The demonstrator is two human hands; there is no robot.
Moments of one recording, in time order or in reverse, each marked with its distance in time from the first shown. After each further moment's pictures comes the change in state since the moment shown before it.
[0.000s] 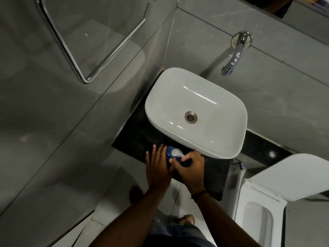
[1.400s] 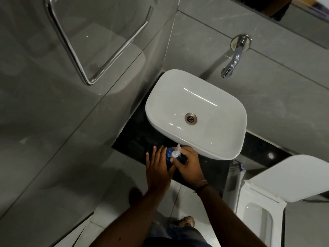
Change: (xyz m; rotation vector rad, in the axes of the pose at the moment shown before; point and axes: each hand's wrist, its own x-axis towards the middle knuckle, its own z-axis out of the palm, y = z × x) left_hand 0.000 -0.006 0.006 -0.038 -0.003 0.011; right_hand 0.022 -0.009 -0.003 0.016 -0.324 -0.003
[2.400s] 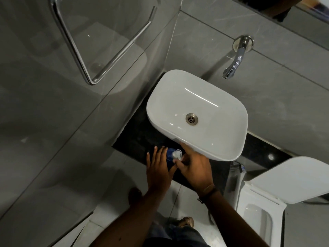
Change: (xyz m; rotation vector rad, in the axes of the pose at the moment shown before) left_hand -0.001 -0.002 0.001 0.018 0.072 0.050; right_hand -0.013 -0.035 -0.026 -0.421 0.037 -0.122
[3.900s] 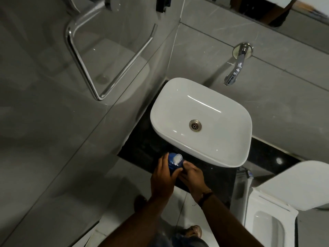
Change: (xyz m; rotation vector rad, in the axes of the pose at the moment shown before) left_hand 0.008 0.012 -0.028 -0.243 -0.150 -0.195; right_hand 0.007 0.008 0.057 1.257 -0.052 0.851
